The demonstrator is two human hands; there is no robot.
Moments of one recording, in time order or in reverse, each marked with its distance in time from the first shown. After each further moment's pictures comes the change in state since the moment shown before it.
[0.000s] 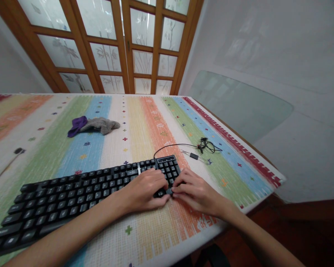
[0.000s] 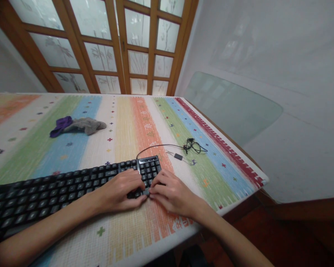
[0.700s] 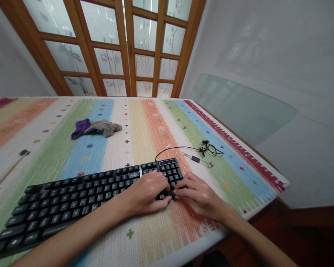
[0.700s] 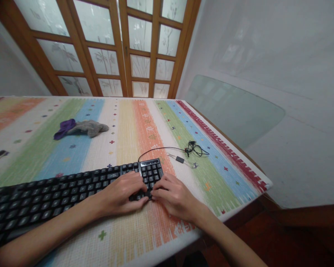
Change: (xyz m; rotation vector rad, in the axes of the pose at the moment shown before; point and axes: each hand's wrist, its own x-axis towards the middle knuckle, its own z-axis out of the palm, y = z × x) left_hand 0.001 0.003 0.000 0.018 0.047 -0.016; right_hand -0.001 0.002 0.005 -0.089 0.098 -0.078
